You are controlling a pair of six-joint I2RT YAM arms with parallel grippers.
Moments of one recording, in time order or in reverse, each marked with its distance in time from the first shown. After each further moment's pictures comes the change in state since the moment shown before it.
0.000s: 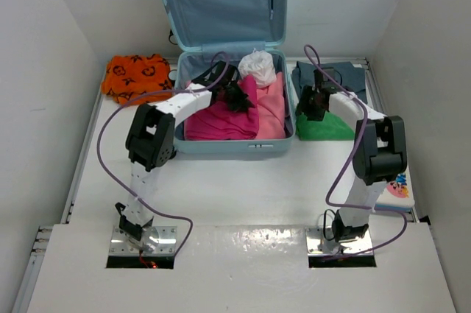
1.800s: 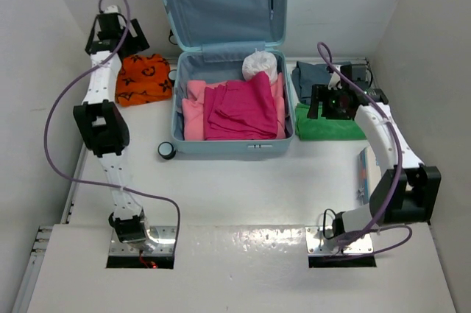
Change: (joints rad) left arm 0.674 0.067 0.506 -0.111 -0.241 0.864; right arm -0.072 -0.404 -0.042 -0.282 -0.094 -0.343
